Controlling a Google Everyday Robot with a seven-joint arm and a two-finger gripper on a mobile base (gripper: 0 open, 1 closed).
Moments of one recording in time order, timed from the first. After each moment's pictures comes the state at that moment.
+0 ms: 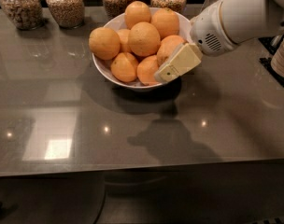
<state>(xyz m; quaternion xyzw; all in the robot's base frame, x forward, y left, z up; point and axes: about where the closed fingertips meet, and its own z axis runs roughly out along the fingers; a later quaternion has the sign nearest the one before) 0.548 -0.088 0.972 -0.48 0.78 0.10 0.40</state>
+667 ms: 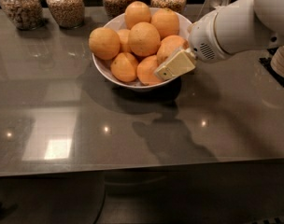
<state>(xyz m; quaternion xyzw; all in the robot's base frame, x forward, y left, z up) 0.560 -0.094 0.962 -0.45 0.78 0.05 0.43</state>
